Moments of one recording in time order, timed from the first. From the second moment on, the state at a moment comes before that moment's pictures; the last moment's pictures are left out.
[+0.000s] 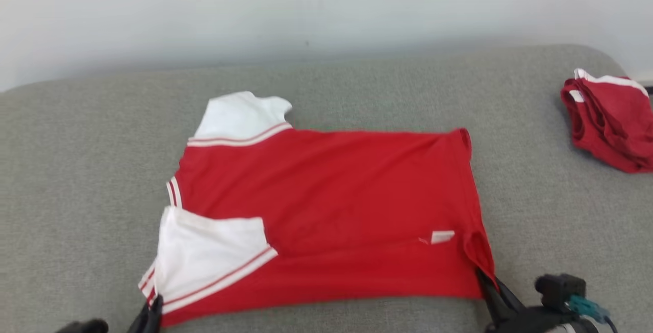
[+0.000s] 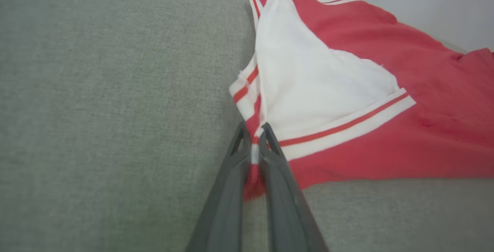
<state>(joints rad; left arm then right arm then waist) -0.10 0.32 -0.24 0.52 -0.63 -0.12 -0.26 -0.15 -0.24 0.30 0.52 0.57 0.13 -0.13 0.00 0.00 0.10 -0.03</state>
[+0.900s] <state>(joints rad) 0.01 0.20 0.01 0.16 -0.42 -0.06 -0.26 0.01 -0.23 0.12 0.18 0.39 0.13 -0.20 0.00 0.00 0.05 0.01</state>
